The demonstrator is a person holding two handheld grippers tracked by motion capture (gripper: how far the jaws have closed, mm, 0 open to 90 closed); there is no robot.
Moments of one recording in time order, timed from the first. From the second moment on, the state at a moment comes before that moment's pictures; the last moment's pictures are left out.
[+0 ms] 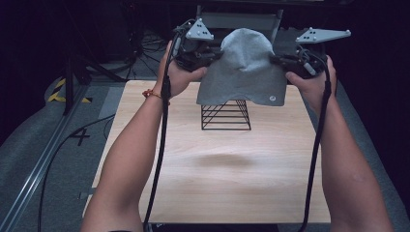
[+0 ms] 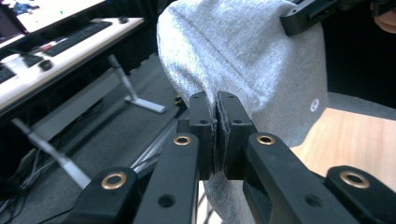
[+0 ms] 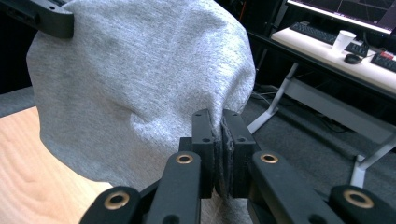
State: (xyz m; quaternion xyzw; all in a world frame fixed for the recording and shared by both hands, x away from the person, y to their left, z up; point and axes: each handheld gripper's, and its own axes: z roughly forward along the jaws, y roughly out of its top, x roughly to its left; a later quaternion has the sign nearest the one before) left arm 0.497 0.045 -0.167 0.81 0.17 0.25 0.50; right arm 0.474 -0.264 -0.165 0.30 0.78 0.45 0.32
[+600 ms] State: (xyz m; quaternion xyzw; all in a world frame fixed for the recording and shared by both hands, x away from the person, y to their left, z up) left arm 0.540 0.052 -0.176 0.81 0.22 0.25 0.49; right arm 0.525 -0.245 -0.169 0.31 0.78 0.44 0.32
